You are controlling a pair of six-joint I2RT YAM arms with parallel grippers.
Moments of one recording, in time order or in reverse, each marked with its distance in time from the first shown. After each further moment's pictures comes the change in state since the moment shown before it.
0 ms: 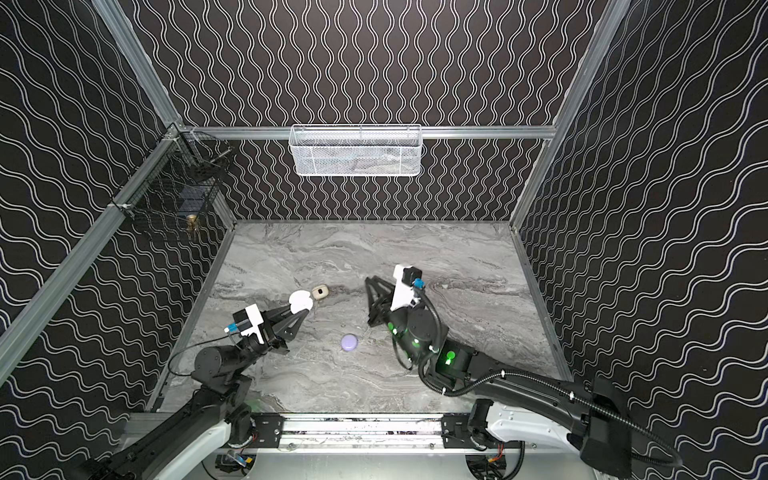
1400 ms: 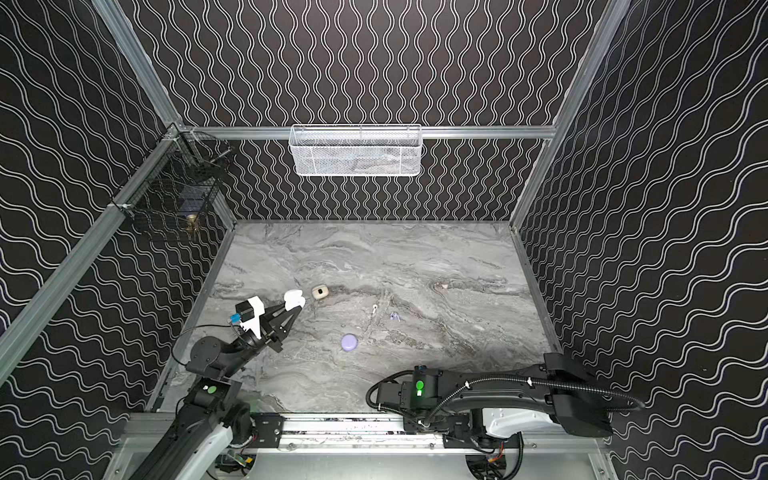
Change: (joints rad) left arm 0.102 -0.264 0.062 -0.575 -0.014 0.119; right arm 0.480 0.189 -0.069 -1.358 -0.602 0.882
